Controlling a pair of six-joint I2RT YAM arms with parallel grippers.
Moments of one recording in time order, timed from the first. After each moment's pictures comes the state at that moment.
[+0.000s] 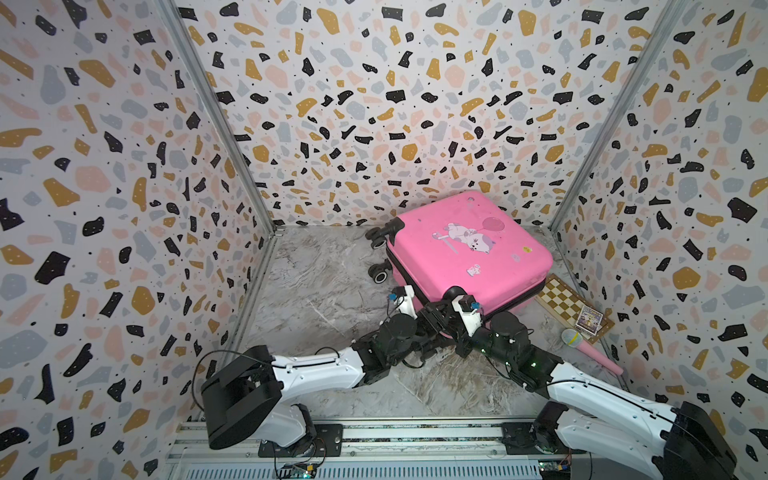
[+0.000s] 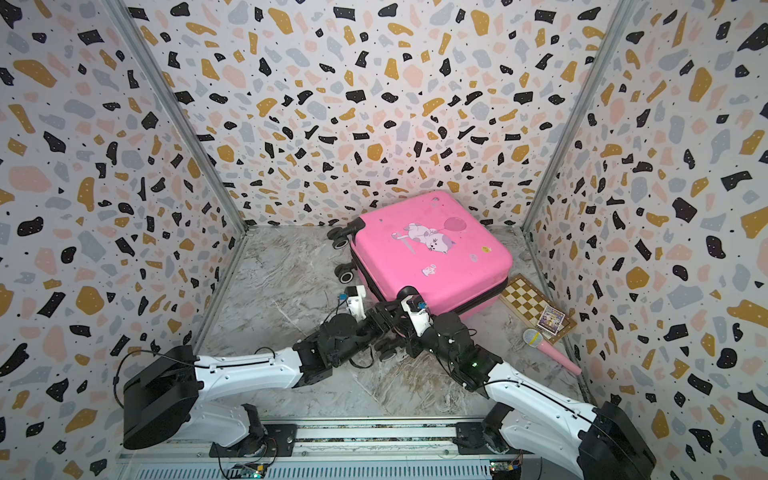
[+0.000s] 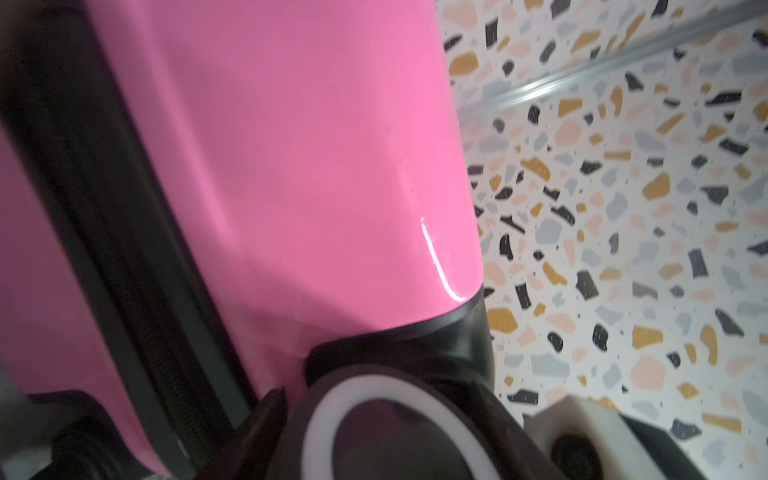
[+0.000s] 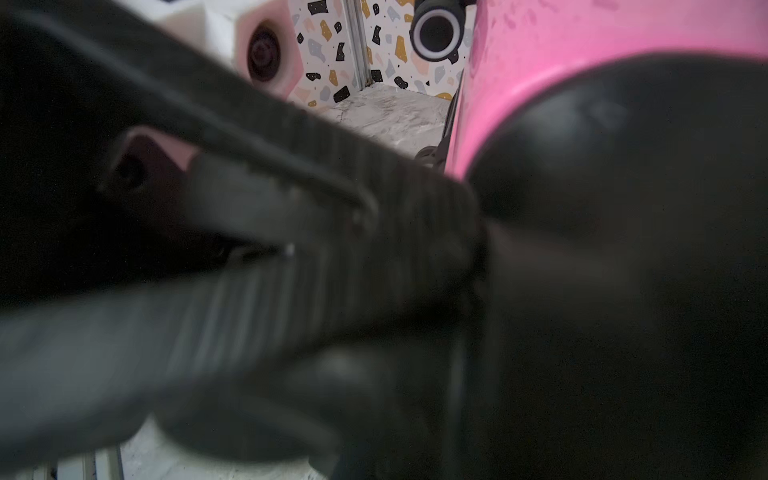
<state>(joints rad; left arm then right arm) -1.07 1.43 0.68 0.58 -0.19 -1.25 0.79 0.95 0.42 0.20 -0.11 0.15</state>
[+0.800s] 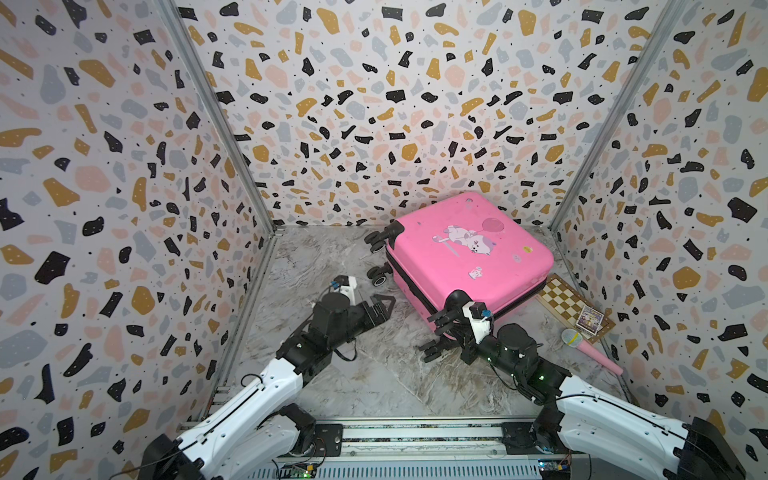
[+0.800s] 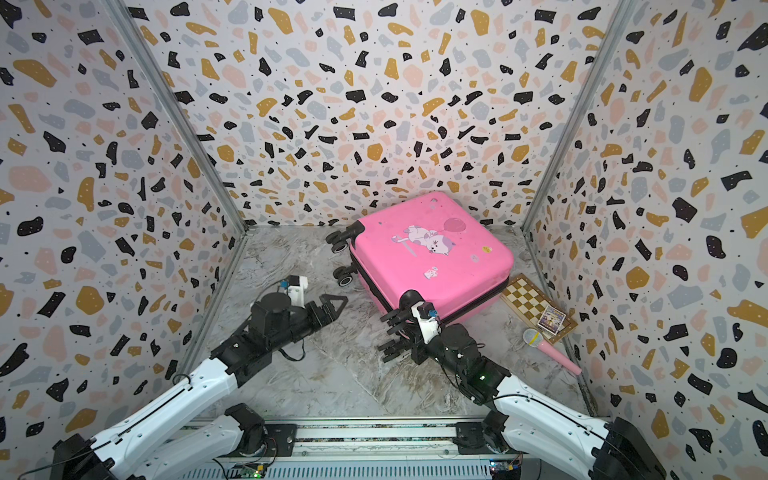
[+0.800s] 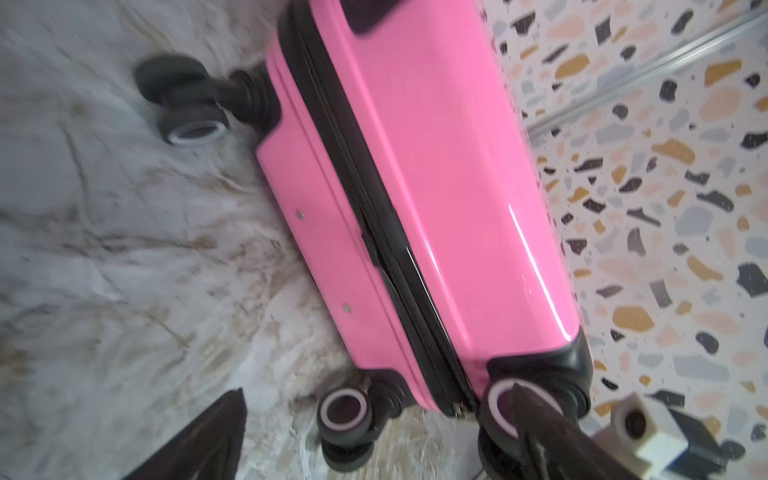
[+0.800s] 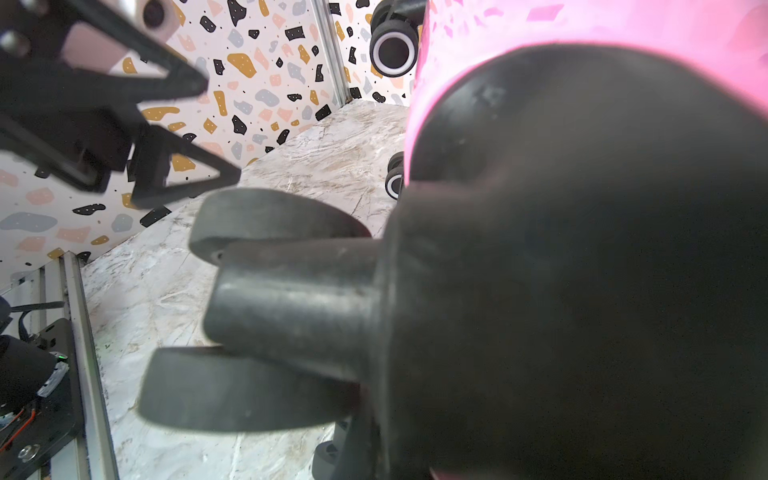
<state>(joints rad) -0.47 0.94 0.67 -0.16 0.22 -0.90 0.81 0.84 0.33 0.22 -0.03 0.20</state>
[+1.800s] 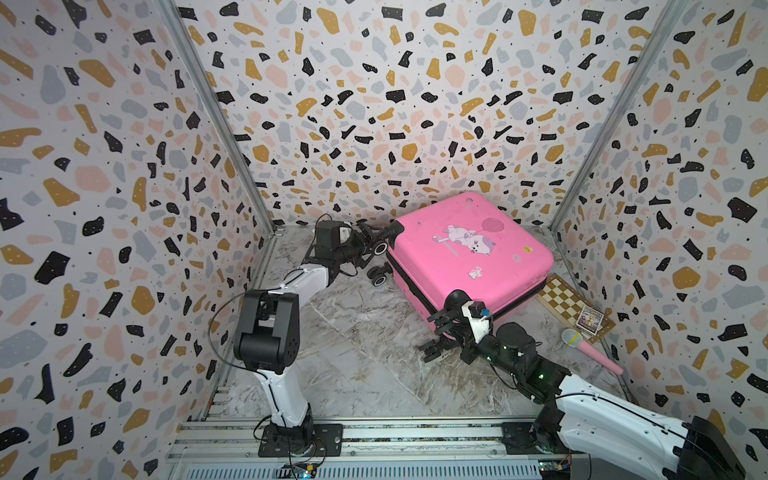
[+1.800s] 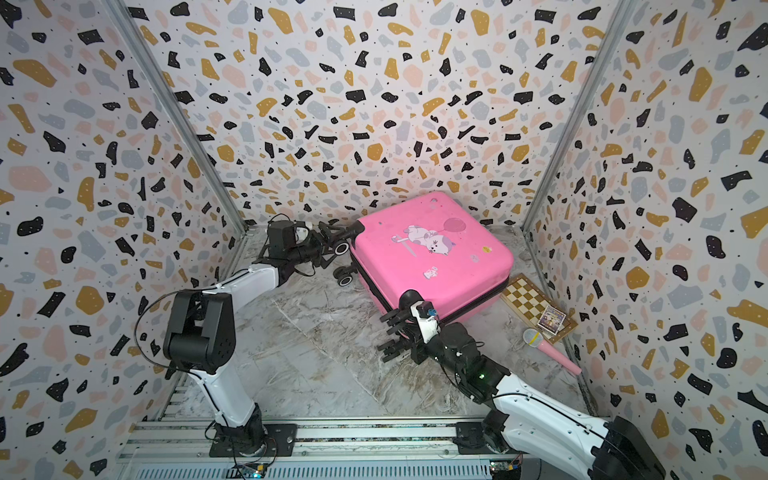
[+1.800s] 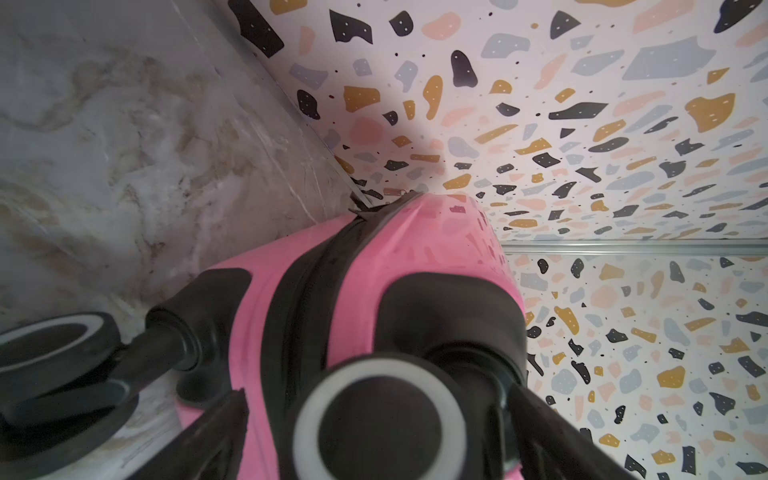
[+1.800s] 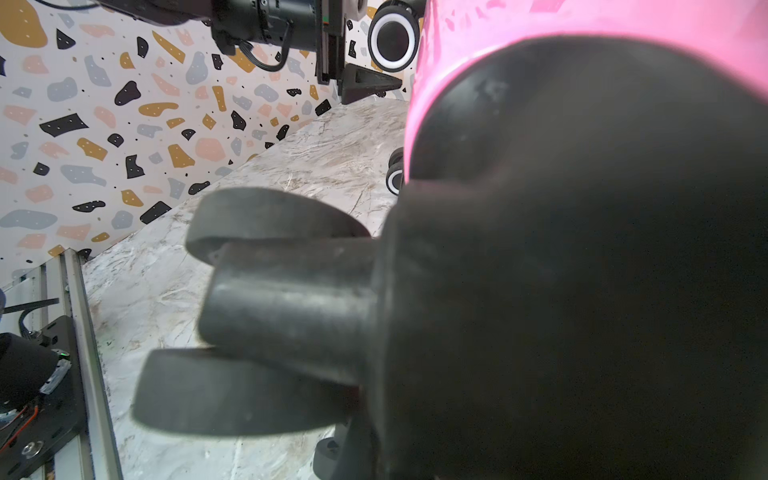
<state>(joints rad) -0.16 1.87 1.28 0.22 0.66 -1.19 0.81 0.85 0.35 0.20 -0.04 0.20</state>
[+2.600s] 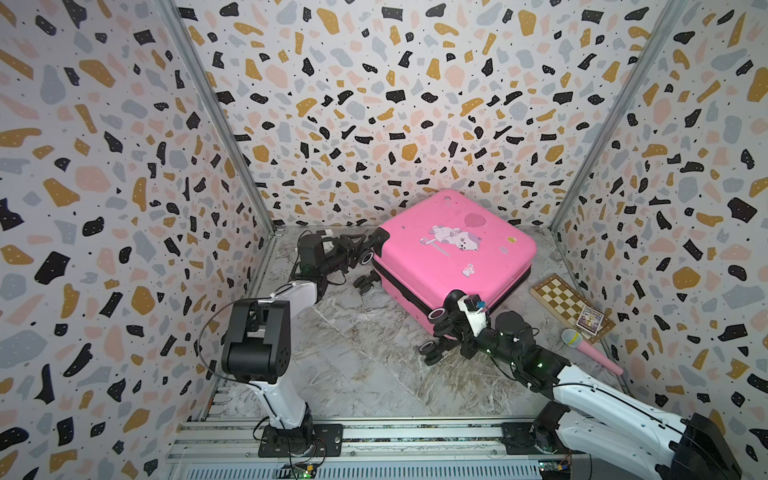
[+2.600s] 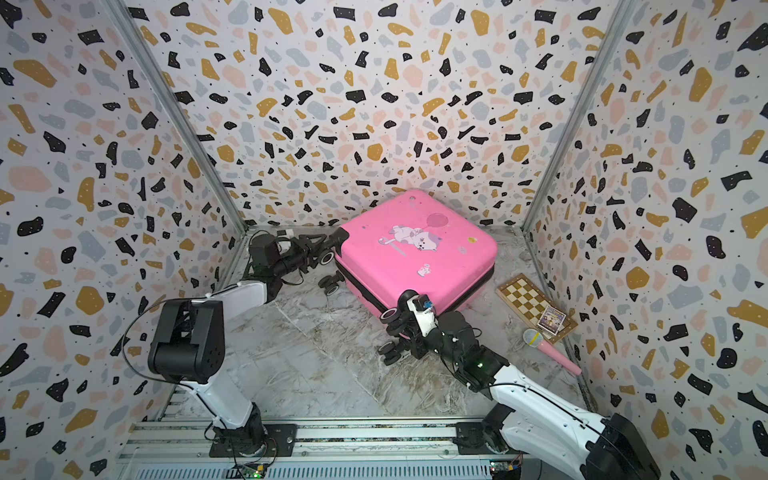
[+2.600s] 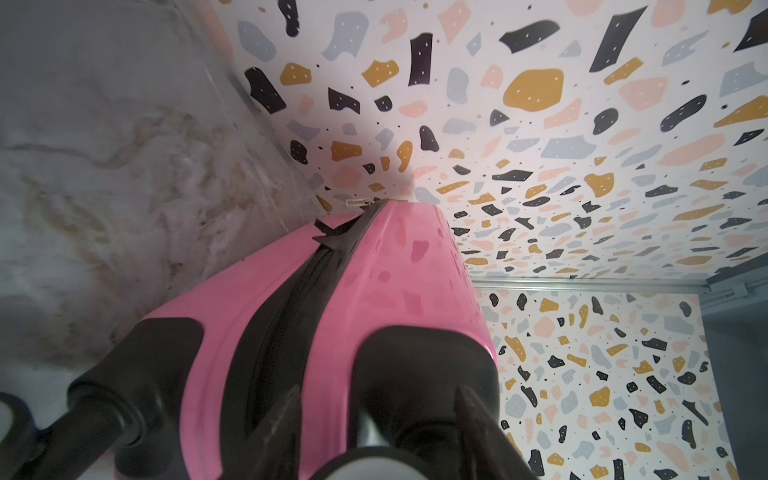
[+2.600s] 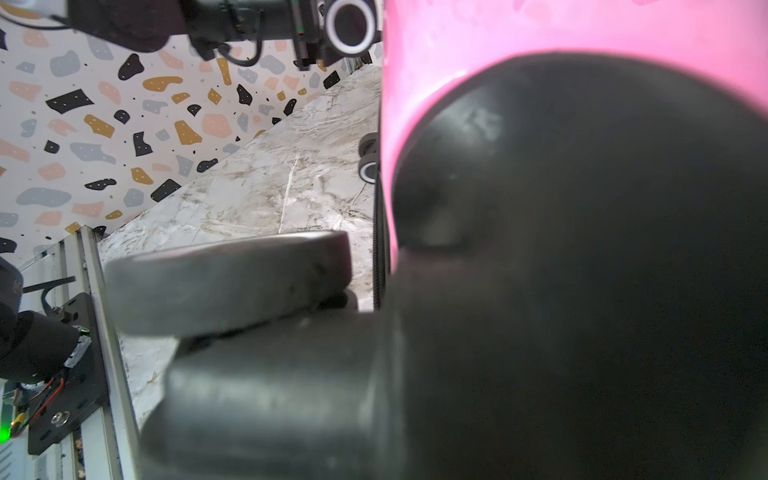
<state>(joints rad) -0.04 1.71 0.98 0.52 0.65 -1.32 0.70 0.94 0.47 0.08 -0.17 0.16</state>
